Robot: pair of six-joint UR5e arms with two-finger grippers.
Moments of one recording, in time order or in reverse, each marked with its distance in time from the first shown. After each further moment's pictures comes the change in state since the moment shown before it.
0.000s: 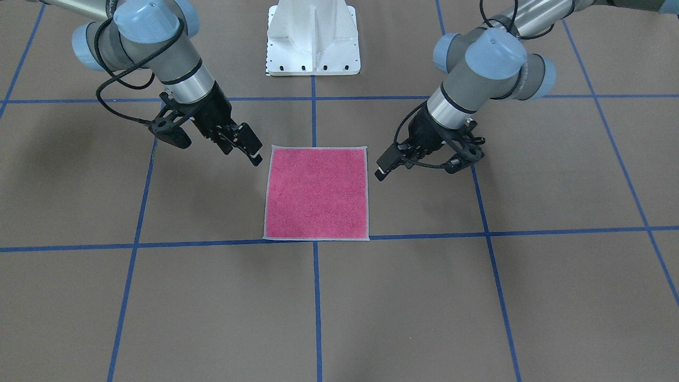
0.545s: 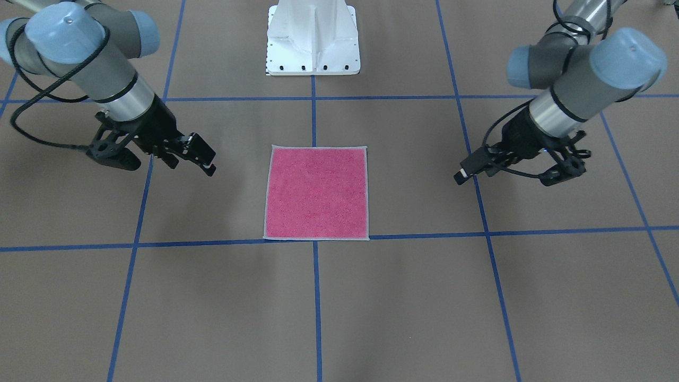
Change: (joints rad) left arm -0.247 0.098 -0.023 0.073 -0.282 0.293; right arm 0.170 -0.022 0.002 -0.103 0.220 -0.320
